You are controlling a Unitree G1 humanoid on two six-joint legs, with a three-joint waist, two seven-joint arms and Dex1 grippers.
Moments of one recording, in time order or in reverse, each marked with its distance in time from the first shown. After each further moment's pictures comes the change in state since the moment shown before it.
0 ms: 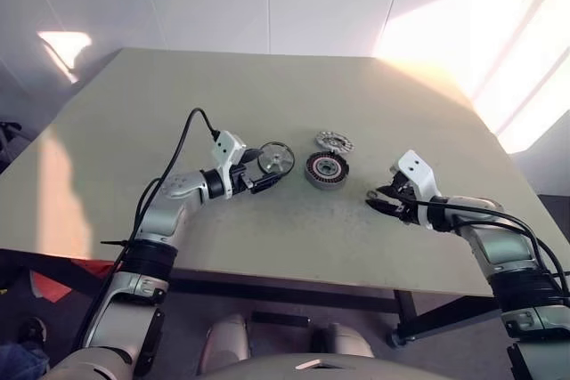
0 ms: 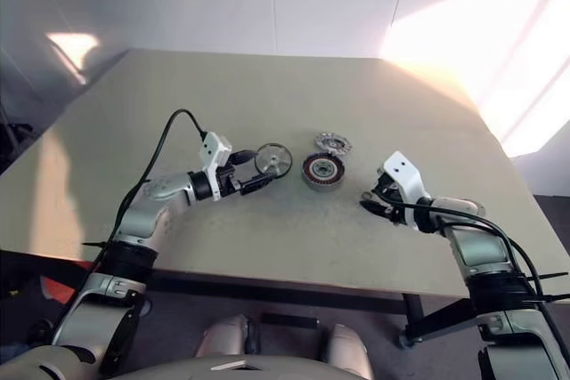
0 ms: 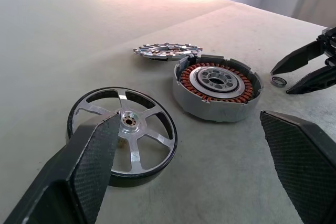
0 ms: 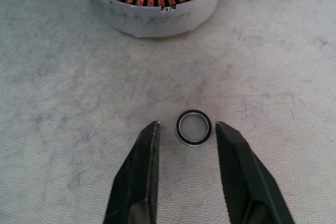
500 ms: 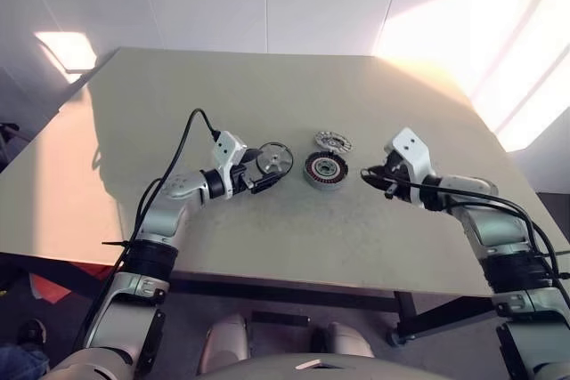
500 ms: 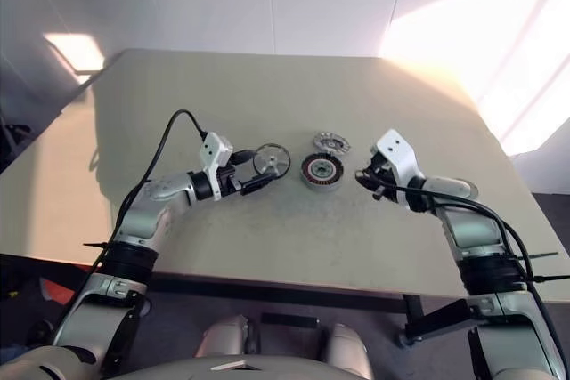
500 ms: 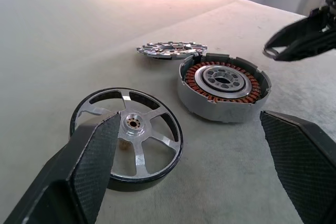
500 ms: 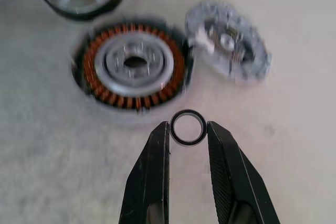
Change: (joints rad) left arm 0.001 -0.005 -0.001 0.002 0.019 -0.013 0.009; right arm -0.164 0.046 -0.001 -0.074 0.010 0.028 -0.033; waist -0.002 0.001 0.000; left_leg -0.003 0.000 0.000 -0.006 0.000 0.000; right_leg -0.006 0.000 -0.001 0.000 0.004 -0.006
